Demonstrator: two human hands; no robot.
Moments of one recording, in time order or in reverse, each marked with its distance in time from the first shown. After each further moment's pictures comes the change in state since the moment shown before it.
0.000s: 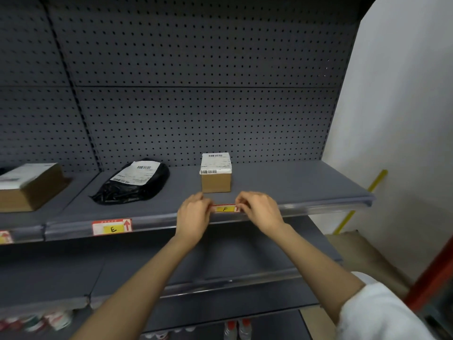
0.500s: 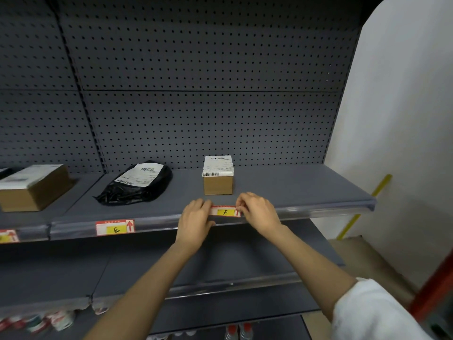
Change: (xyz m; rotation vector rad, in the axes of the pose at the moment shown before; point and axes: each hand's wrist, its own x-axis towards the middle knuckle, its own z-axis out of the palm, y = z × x) left_hand -0.010 -0.005 0.008 0.051 -0.081 0.002; right_hand 0.007 -0.004 0.007 0.009 -0.045 0.022
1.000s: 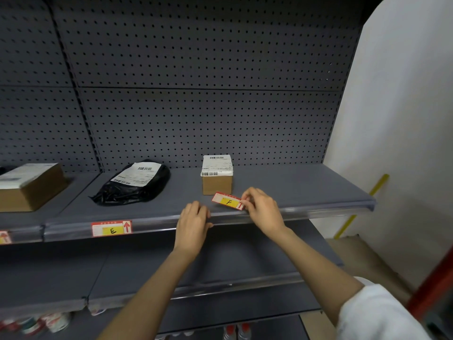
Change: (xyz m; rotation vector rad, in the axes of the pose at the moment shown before) left_hand -0.009 -0.006 0.014 -0.009 0.067 -0.002; right_hand 0.000 0.011 0.001 0.171 0.139 0.079
